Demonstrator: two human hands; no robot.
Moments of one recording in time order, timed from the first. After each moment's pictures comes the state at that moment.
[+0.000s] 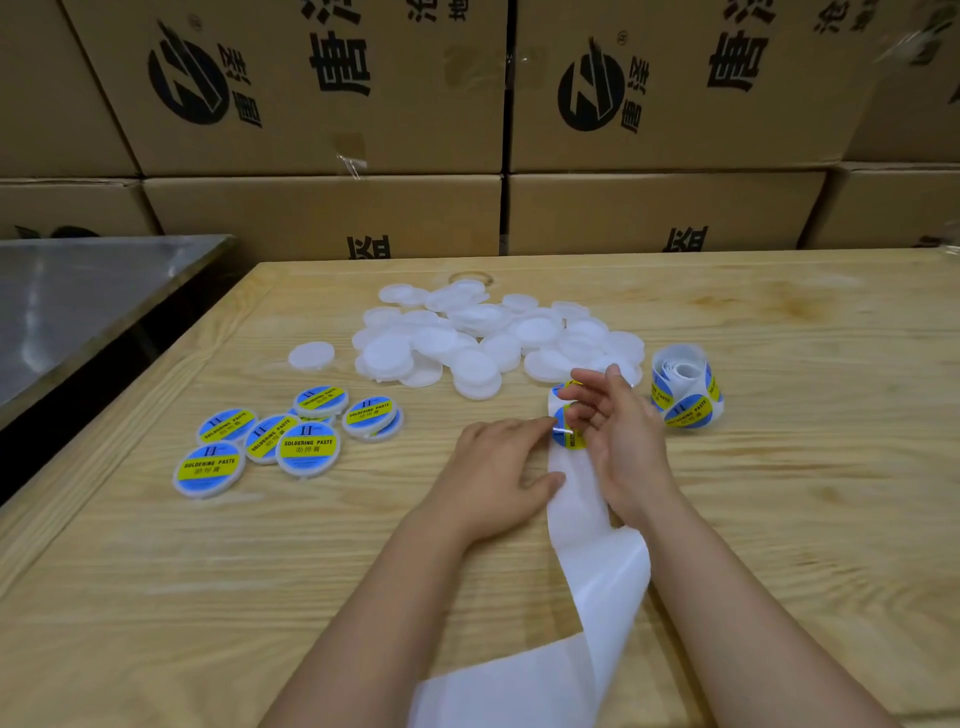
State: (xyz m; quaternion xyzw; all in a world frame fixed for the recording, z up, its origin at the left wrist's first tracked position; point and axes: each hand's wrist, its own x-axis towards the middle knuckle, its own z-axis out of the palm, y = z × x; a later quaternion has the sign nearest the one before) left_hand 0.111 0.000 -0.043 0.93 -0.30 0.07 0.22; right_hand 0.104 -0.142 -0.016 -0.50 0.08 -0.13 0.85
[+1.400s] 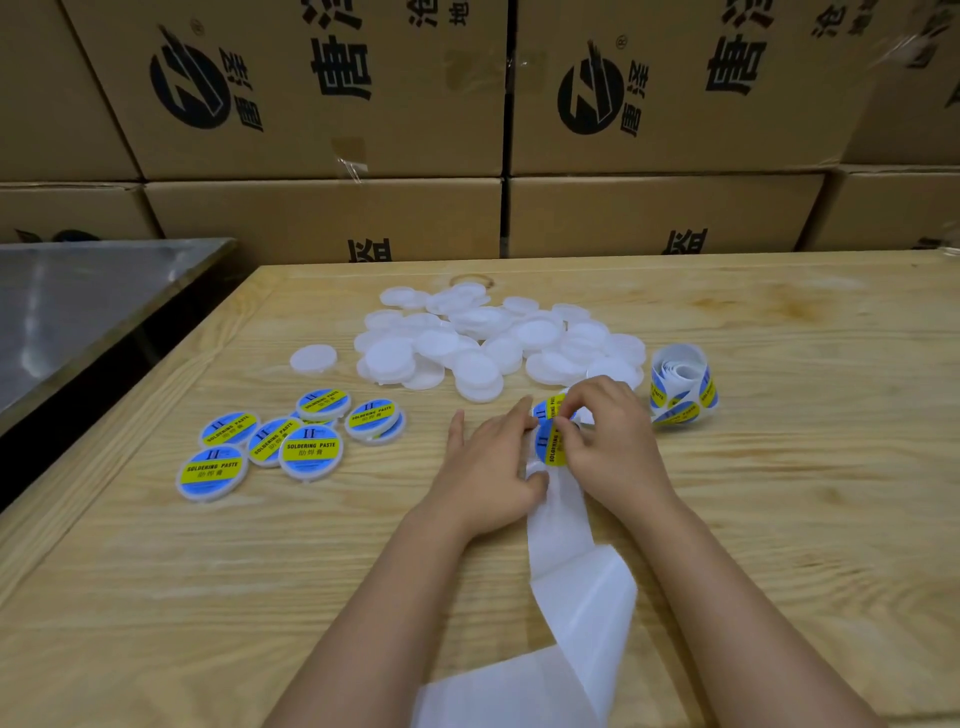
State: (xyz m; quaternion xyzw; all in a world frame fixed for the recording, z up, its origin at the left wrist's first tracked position) left_hand 0.112 0.002 -0.040 0.93 -0.25 0.02 0.29; right_hand 0.094 -0.144 -0.020 -0.90 -0.07 -0.29 0.32
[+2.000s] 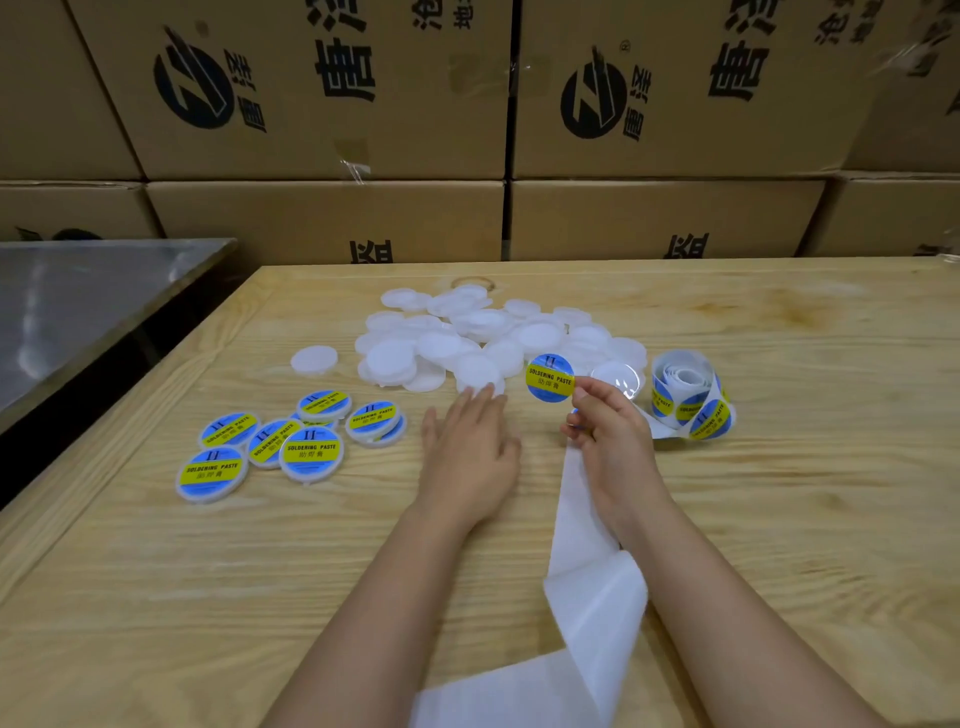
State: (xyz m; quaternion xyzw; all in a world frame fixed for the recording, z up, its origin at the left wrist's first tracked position) left_hand 0.124 0.007 -0.041 0.96 -0.14 0.08 0.23; right_hand 0.100 -0.129 -0.018 -0.53 0.10 -0.14 0.83
